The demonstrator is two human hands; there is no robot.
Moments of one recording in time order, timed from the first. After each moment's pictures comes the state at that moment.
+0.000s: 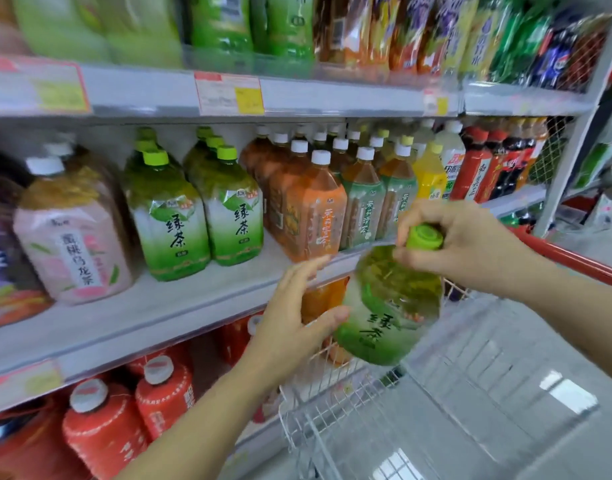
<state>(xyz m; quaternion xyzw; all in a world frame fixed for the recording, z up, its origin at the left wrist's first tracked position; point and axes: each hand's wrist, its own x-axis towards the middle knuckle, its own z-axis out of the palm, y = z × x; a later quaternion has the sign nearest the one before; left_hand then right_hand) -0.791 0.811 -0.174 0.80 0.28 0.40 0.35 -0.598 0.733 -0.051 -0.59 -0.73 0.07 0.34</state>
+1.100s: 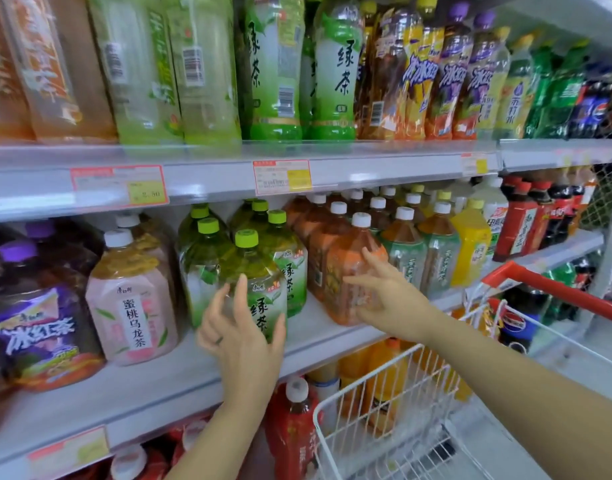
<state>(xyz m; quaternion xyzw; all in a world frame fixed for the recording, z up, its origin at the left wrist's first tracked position) -0.832 0.894 -0.182 0.64 0.53 0.55 -0.06 -0.623 0.860 -0.110 -0.65 -0.74 0.00 0.19</state>
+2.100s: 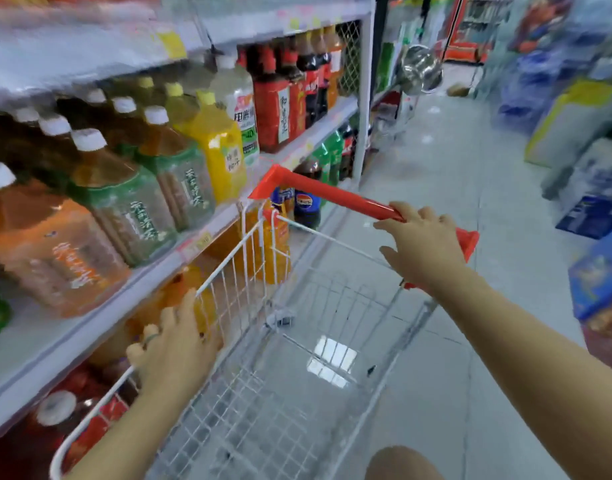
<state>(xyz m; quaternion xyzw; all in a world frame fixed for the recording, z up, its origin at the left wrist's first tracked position) -0.637 0.831 -0.212 0.86 0.51 0.04 0.08 -0.380 0.638 -0.127 -0.92 -0.38 -0.12 -0.03</state>
